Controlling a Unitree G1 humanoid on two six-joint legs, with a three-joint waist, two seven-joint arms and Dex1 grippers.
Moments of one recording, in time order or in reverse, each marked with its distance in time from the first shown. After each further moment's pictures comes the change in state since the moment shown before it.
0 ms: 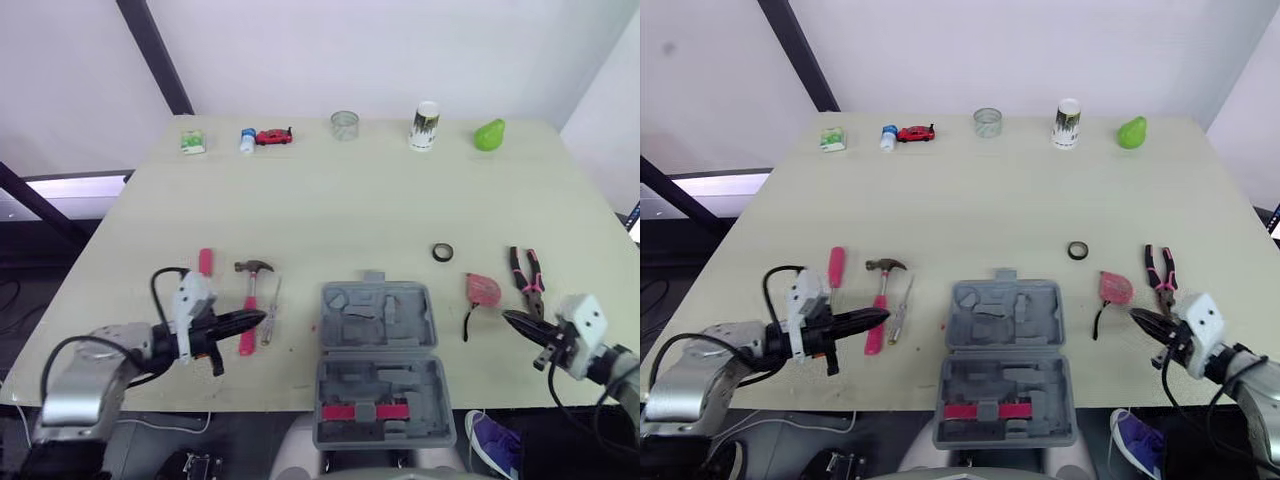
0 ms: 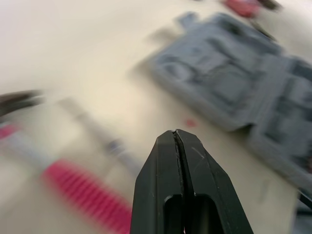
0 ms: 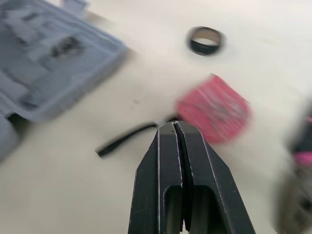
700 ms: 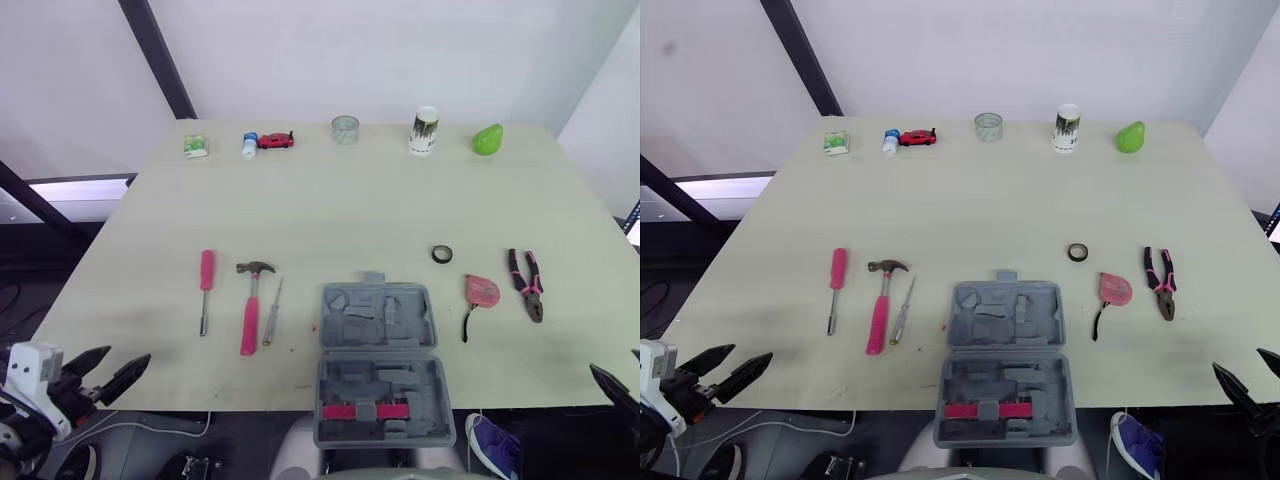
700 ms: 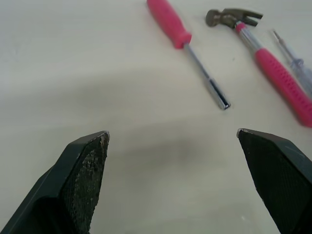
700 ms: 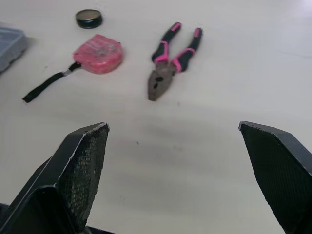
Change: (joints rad) left arm 0.285 -0.033 0.388 0.316 -0.048 -0.198 0.077; right arm 0.248 0.047 -0.335 0.146 0.193 -0.091 0.038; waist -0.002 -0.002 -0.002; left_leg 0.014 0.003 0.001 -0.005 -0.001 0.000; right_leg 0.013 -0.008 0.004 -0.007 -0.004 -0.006
